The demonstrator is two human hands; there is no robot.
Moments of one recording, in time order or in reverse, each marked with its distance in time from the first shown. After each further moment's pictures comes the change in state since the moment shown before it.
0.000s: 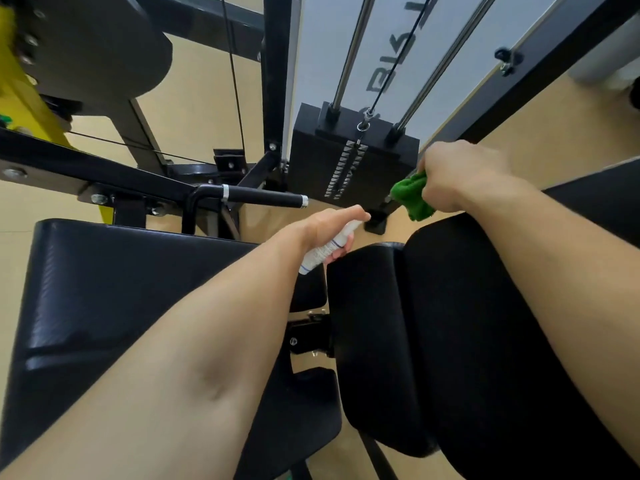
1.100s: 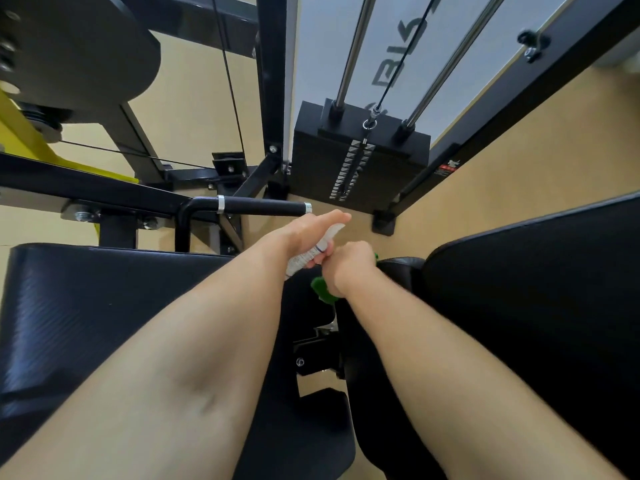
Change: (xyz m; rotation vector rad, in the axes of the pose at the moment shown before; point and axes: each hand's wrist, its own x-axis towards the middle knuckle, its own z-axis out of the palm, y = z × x) left_hand 0.032 -0.025 -0.042 0.065 0.103 -0.140; right_hand 0.026 -0.135 0.133 -0.302 -0.440 -0.410
